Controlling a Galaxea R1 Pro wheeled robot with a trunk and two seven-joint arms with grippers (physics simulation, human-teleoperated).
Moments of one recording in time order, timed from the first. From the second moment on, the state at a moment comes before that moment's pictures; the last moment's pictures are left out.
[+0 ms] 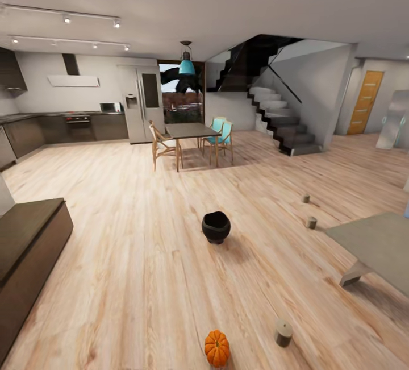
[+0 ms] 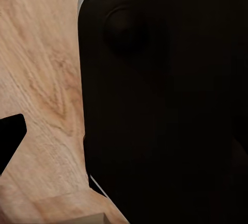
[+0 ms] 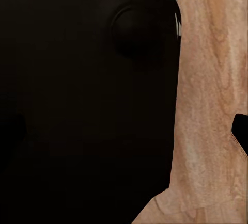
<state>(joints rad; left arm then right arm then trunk) 0.00 0.01 0.00 -0.02 -0.01 -0.02 -0.01 0.00 0.00 0.00 0.00 0.00 -0.04 -0.01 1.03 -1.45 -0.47</state>
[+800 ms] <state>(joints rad) 0.00 0.01 0.00 -0.02 -0.01 -0.04 -0.01 0.00 0.00 0.00 0.00 0.00 -0.05 -0.02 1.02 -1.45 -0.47</state>
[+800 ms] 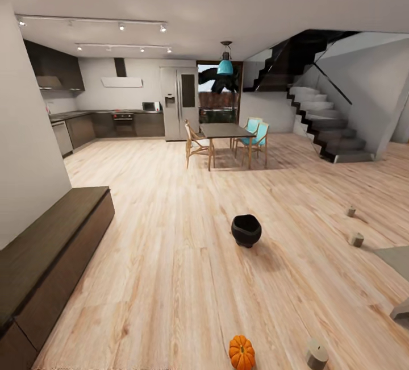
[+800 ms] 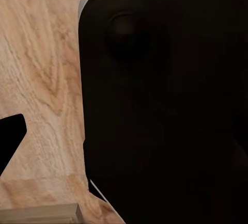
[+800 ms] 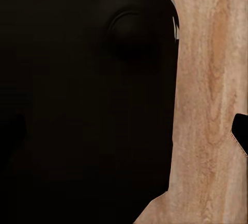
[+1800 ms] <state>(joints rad) 0.00 0.01 0.00 -0.02 0.00 -0.04 0.00 0.00 0.00 0.00 0.00 0.00 -0.05 -0.02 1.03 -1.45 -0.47</state>
